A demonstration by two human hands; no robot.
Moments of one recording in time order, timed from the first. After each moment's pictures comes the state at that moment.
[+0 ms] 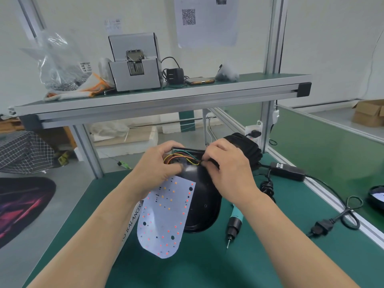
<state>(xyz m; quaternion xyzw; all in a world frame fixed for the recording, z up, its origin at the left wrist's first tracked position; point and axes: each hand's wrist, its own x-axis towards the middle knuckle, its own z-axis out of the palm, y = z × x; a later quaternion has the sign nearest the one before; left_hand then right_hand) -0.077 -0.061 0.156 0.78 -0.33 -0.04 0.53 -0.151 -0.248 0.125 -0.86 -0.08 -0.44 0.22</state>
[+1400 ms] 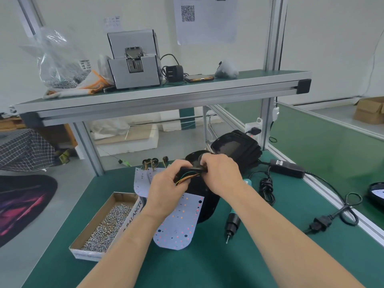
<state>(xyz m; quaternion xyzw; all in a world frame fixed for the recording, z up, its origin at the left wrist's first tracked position) -0.094 -0.076 0.088 0.81 -0.33 0.13 0.47 -0.124 -0.242 0.110 -0.96 0.05 -0.23 0.14</state>
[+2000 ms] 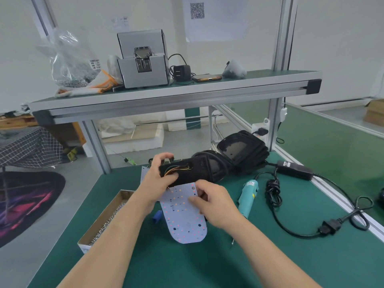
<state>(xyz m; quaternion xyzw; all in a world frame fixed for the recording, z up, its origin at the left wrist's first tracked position) -0.067 -0.044 0.093 0.75 -0.21 -0.03 0.63 -0.156 -0.209 0.059 -0.87 -0.04 -0.15 0.46</state>
